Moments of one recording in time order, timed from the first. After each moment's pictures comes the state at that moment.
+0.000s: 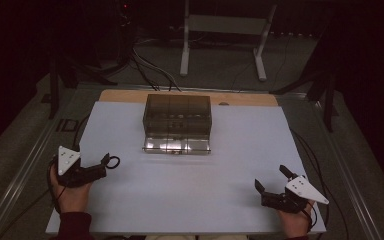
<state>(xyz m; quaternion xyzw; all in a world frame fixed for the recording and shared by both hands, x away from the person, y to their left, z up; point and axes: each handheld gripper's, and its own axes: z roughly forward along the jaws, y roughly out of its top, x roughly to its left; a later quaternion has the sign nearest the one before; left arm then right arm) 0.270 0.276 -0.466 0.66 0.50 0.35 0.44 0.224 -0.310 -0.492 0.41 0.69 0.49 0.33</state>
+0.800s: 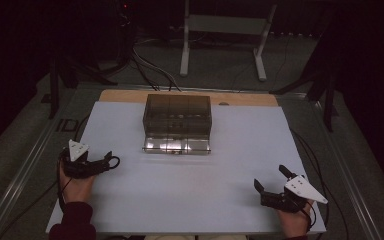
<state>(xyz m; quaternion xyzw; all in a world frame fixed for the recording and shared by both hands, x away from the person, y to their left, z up) 0.306 0.281 -0.493 0.69 0.53 0.32 0.37 0.225 -0.308 -0.493 0.41 0.69 0.49 0.33</state>
